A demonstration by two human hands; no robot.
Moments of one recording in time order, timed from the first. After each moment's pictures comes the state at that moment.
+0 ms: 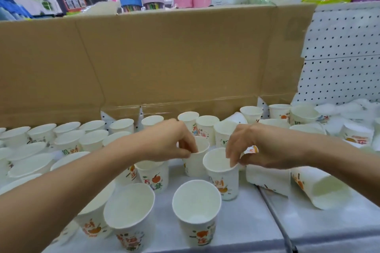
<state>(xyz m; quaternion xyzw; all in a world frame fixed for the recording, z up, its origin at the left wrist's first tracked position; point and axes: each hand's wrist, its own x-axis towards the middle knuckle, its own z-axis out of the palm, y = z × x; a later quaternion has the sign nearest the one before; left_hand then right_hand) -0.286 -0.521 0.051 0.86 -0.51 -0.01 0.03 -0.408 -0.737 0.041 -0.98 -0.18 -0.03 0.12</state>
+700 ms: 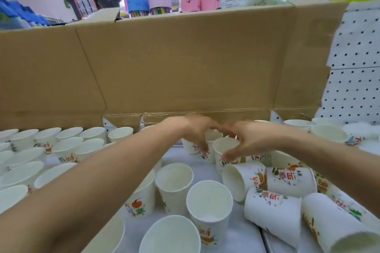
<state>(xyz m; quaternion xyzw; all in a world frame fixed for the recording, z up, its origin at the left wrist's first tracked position) -0.197 -0.633 0.052 0.89 -0.45 -0.06 -0.02 -0.308 -0.785 0.046 -0.99 -0.08 0.02 0.08</state>
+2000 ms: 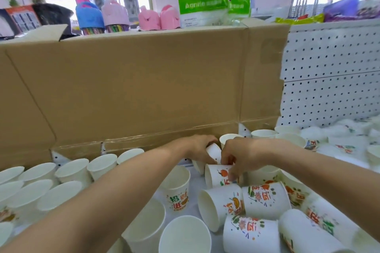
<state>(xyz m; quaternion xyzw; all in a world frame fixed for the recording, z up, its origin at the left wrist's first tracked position) -0.181 -0.716 0.026 0.87 -0.46 -0.14 0.08 -0.310 -0.824 0.042 -0.99 0.03 0.13 0.04</state>
